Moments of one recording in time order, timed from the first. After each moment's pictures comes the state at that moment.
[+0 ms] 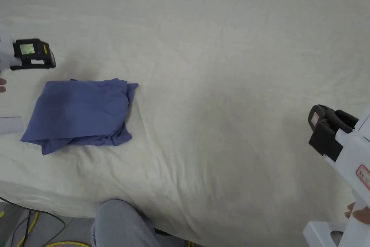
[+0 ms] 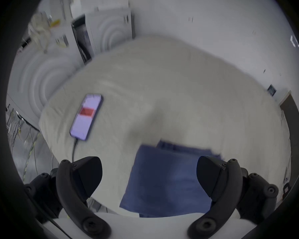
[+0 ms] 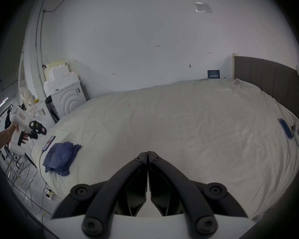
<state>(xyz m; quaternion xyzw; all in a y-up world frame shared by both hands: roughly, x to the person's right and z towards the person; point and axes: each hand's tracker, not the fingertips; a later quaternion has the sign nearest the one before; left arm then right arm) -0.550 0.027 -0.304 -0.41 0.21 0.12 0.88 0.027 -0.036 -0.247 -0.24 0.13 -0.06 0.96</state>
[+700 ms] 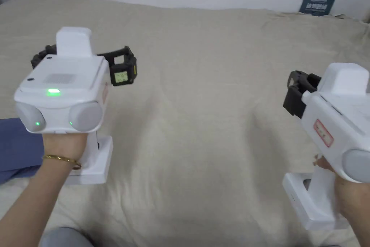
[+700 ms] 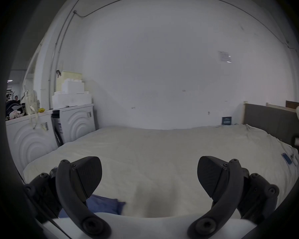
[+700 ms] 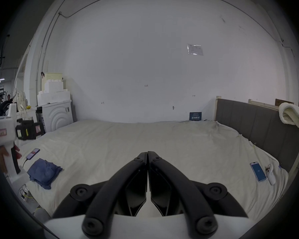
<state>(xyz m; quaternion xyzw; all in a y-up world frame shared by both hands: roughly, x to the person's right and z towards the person) -0.238 0.047 -0.237 -0.07 0.09 -0.01 0.99 0.102 0.042 -0.231 -0.09 0.07 0.00 0.99</state>
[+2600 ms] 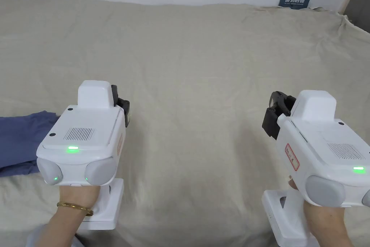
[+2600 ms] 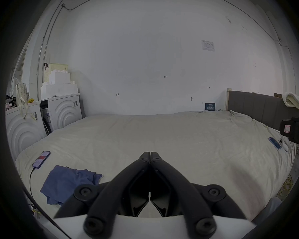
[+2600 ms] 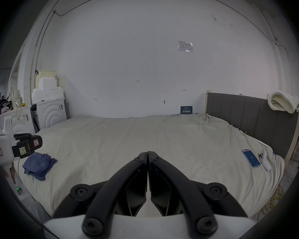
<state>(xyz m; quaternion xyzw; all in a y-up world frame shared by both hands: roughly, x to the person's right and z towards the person) -0.199 -0.015 -0.203 -0.11 0.04 -0.02 0.99 0.114 -0.002 -0.194 -0.11 0.04 0.00 0.99</state>
